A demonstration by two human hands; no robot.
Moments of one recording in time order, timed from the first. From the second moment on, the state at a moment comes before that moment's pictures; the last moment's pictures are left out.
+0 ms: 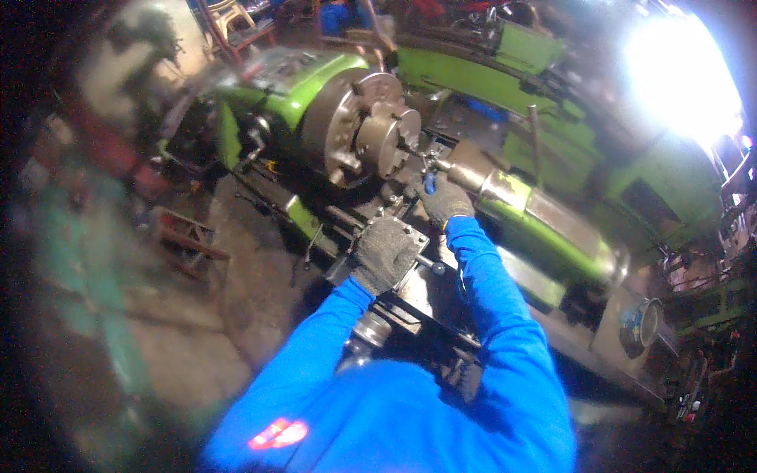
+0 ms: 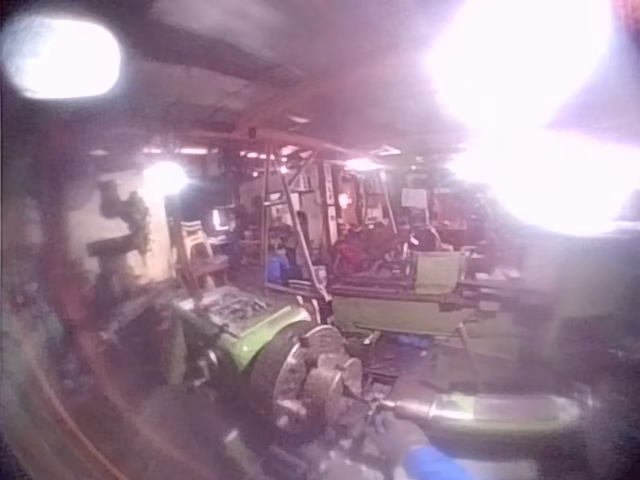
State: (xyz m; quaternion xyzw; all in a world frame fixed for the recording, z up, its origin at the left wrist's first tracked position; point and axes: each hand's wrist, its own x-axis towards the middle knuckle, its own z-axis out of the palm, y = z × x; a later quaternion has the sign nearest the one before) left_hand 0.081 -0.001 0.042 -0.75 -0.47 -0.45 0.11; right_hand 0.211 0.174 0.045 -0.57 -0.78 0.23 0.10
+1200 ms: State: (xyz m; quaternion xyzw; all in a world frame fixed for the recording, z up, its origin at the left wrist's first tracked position) left_hand 0.084 -0.005 0.061 -0.76 -0.47 -0.42 0.15; right_hand 0.210 0.156 0.063 -0.56 -0.79 0.25 0.08
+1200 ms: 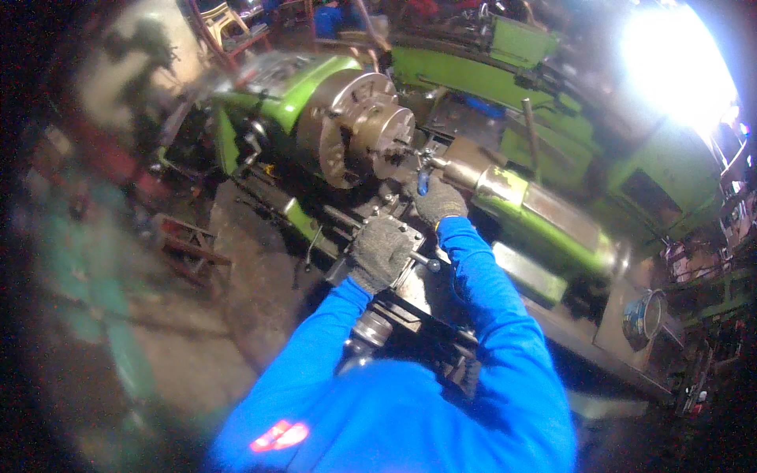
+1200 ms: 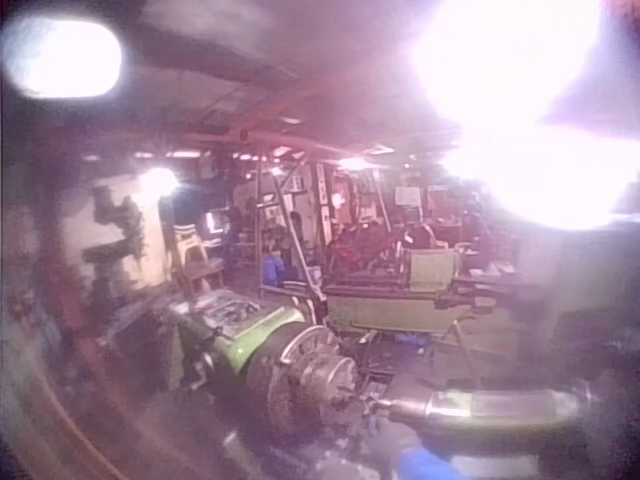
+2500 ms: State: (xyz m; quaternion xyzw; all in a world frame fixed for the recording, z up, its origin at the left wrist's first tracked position) left_hand 0.085 -0.005 0.052 -0.75 -0.51 -0.38 0.18; right_hand 0.206 0.160 0.058 -0.57 -0.77 0.27 0.08
